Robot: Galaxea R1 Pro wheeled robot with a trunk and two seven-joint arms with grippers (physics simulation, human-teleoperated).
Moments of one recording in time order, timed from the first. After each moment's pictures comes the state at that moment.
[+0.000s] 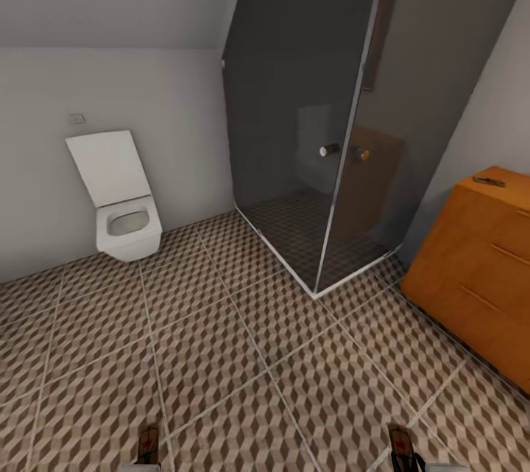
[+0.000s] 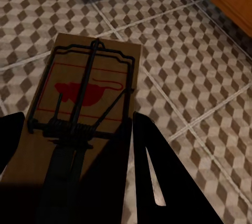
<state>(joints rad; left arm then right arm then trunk) -0.38 0.08 -0.27 0.07 0.23 -0.71 0.06 -0.08 0.00 -0.55 -0.65 0.38 -0.52 0.16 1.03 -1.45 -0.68</state>
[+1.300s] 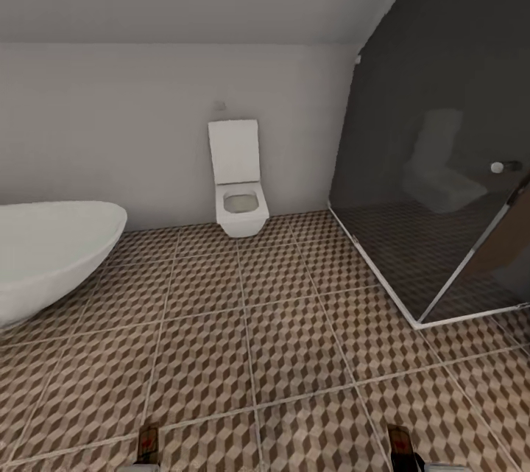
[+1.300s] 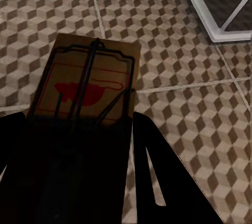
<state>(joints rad) -0.38 0.08 -0.27 0.07 0.23 -0.71 0.06 -0.08 0.00 -0.55 -0.65 0.38 -0.52 0.16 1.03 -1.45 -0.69</state>
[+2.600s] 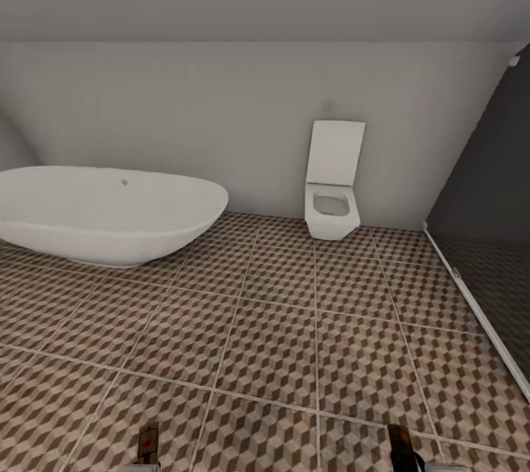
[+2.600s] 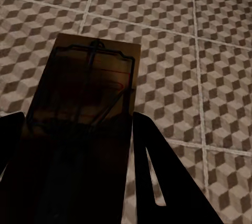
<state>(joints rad) -0.38 0.08 -0.27 0.07 0.23 -0.71 0.06 -0.08 0.00 -0.55 -0.65 0.38 -0.52 0.16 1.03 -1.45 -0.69</state>
